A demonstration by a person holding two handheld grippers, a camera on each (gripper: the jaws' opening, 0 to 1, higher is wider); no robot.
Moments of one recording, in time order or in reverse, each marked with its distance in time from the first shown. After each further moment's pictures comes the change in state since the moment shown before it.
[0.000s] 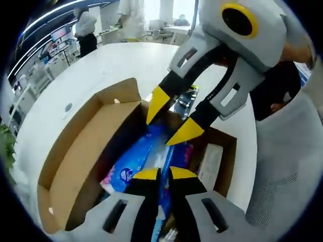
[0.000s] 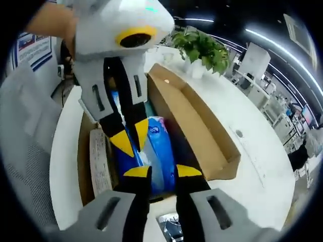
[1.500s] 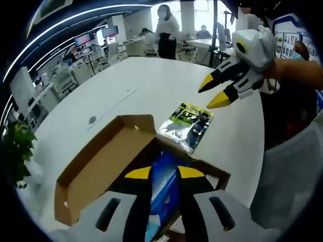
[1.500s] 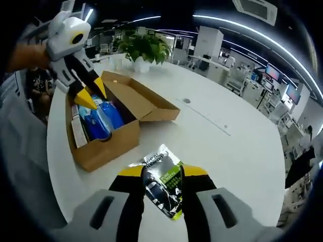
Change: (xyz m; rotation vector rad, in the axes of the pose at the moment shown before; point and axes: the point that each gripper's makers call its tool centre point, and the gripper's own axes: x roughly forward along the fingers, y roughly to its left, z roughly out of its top) left arm -0.033 0.004 0.047 -0.082 -0.116 0.191; right arm -0.118 -0.065 -0.076 0.309 -0.030 -0.242
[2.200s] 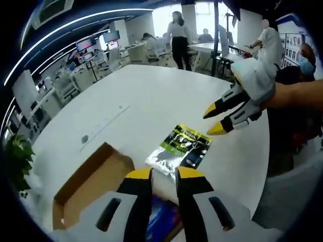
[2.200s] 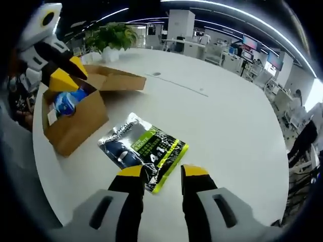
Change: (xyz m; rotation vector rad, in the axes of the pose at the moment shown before) left arm 0.030 -0.031 0.069 0.003 -0.058 0.044; right arm -0.017 -0.041 -0.073 0.191 0.096 -0.130
